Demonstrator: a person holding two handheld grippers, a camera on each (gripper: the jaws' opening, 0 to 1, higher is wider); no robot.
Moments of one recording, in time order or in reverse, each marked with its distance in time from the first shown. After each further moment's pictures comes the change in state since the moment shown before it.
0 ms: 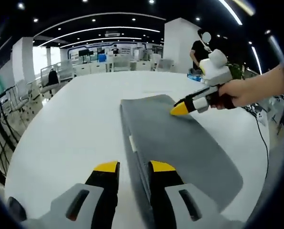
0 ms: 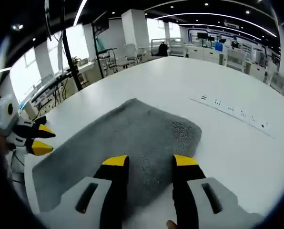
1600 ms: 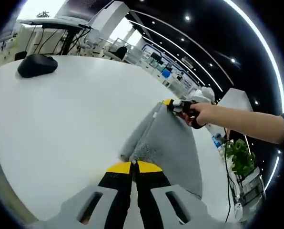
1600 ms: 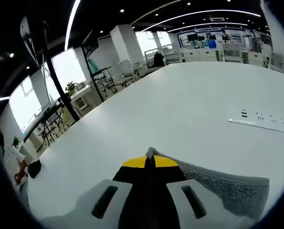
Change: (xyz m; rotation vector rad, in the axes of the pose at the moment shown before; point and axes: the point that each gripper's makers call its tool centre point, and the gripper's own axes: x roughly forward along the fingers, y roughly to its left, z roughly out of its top) left arm -0.080 -0.032 -0.100 -0.824 -0.154 0.223; right arm 0.120 0.033 0.082 0.140 -0.123 0.040
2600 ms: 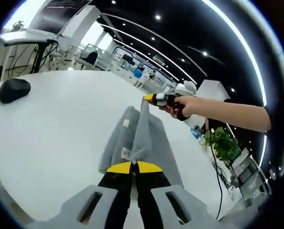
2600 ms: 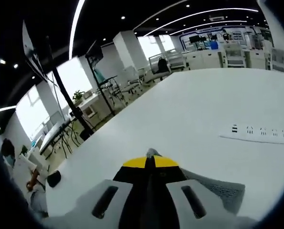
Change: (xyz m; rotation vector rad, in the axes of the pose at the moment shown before) left arm -0.020 -0.036 0.014 0.112 -0.037 -0.200; right arm -0.037 0.003 0.040 0.098 -0.045 0.078
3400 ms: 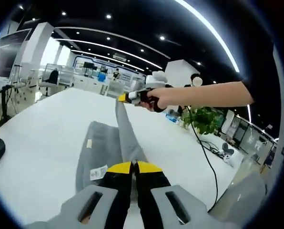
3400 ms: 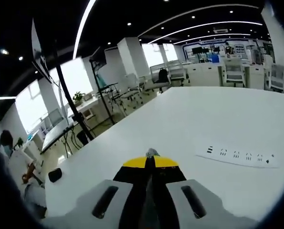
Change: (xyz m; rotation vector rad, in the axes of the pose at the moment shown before) left arm -0.015 -0.089 0.028 0.360 0.023 -0.226; right arm -0.066 -0.010 0.049 -0.095 -0.064 -0.014
